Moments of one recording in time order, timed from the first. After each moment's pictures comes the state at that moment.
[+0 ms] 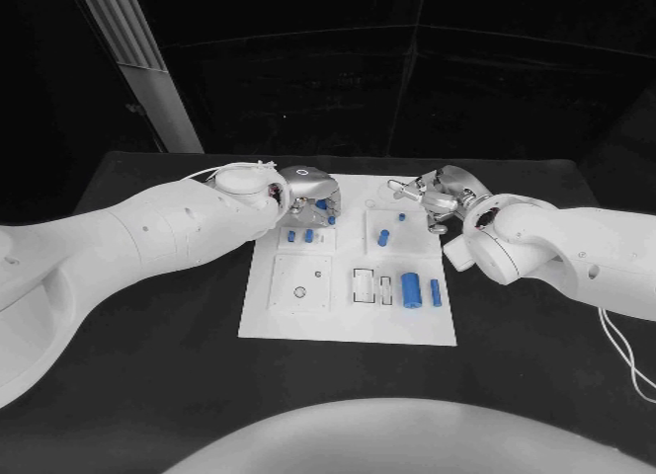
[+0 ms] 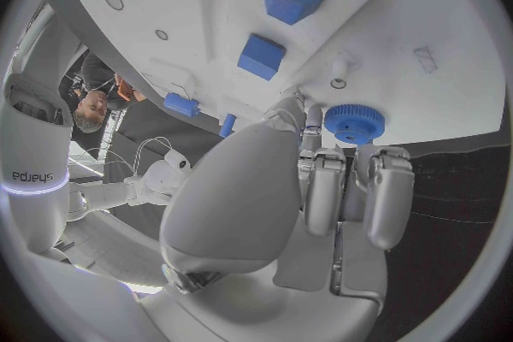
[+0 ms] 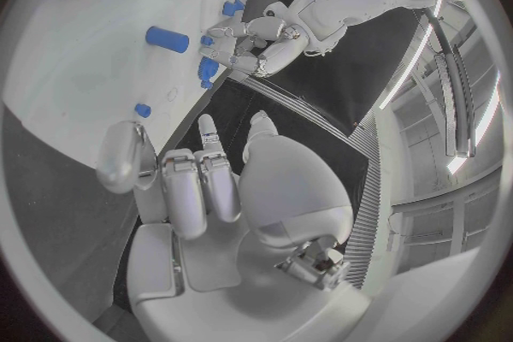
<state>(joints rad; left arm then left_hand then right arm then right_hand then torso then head) 1.26 -0.31 -0.23 0.87 -1.54 -0.18 0.30 1.72 -0.05 0.14 0.29 0.06 0.97 0.16 0.09 0.09 1.01 0.11 0.16 0.06 1.47 0.05 1.57 1.31 0.01 1.47 0.15 1.57 1.31 1.17 -0.91 -0.09 1.61 -0.63 -0.56 -0.11 1.21 0.14 -0.23 0.29 0.26 0.79 0.18 0.34 0.10 1.47 0.11 1.57 1.31 1.47 0.06 1.57 1.31 0.08 1.32 0.16 1.23 1.31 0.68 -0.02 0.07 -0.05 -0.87</state>
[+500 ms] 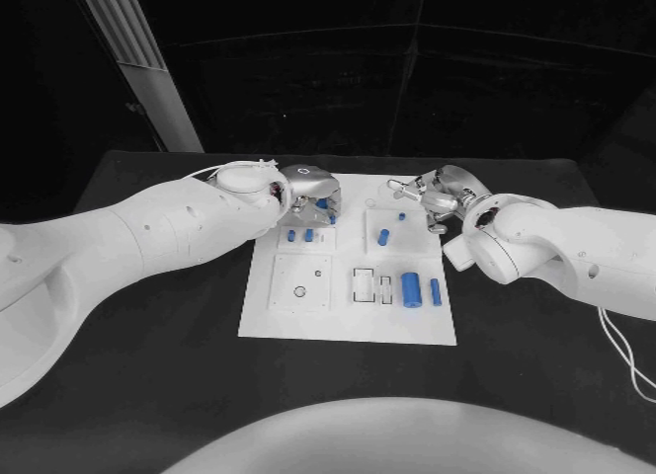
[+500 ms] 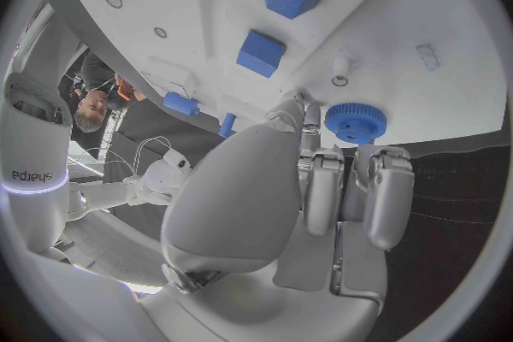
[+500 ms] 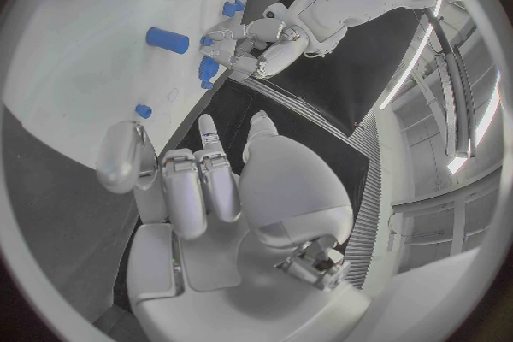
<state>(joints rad) 1.27 -0.31 -0.23 0.86 -1.54 -0.17 0.30 1.72 -0.03 0.17 0.29 0.05 1.05 0.14 0.12 0.10 1.09 0.09 0.17 0.06 1.47 0.04 1.57 1.31 0.01 1.47 0.15 1.57 1.31 1.17 -0.91 -0.09 1.61 -0.63 -0.56 -0.11 1.21 0.14 -0.23 0.29 0.26 0.79 0.18 0.34 0.10 1.47 0.11 1.57 1.31 1.47 0.06 1.57 1.31 0.08 1.32 0.16 1.23 1.31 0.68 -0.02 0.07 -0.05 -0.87</state>
